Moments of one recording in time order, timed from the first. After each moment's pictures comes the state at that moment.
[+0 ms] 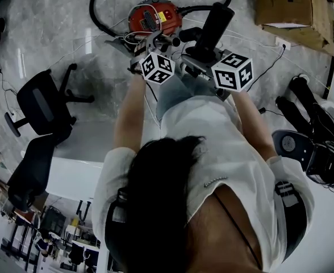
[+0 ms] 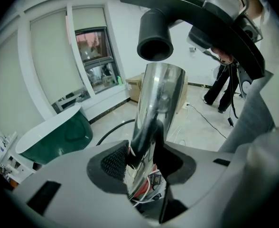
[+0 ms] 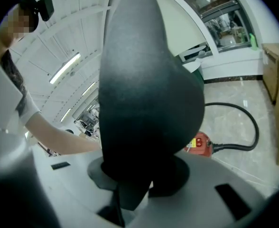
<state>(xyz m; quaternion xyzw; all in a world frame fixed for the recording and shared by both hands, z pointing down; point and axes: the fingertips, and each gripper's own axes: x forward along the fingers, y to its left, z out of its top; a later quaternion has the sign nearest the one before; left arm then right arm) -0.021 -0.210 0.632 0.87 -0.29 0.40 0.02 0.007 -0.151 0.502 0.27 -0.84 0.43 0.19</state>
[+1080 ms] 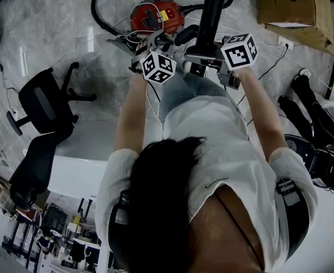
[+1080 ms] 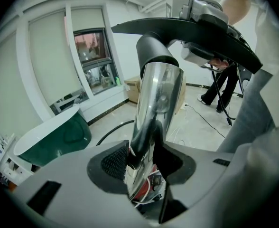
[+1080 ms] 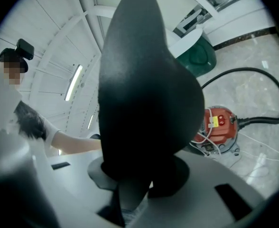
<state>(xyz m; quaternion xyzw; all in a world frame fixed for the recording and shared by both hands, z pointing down) -0.019 -0.211 0.633 0.87 -0.28 0.40 0.01 0.007 -0.151 0.515 0.11 -0.80 0.56 0.16</state>
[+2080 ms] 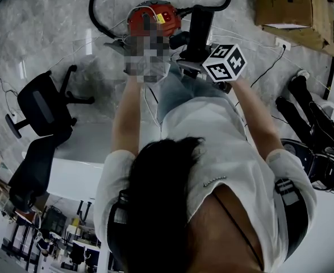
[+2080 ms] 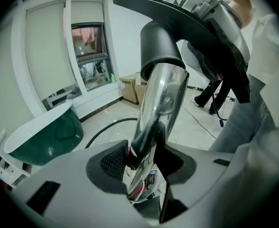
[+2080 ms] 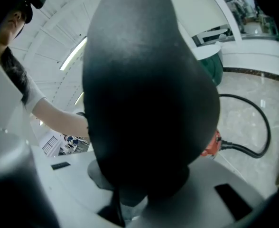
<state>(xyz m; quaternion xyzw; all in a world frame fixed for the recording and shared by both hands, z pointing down) -0.013 -0.209 0.635 0.88 -0.24 0.41 0.04 0.001 -0.142 0.531 0.14 -0.85 0.44 0.27</state>
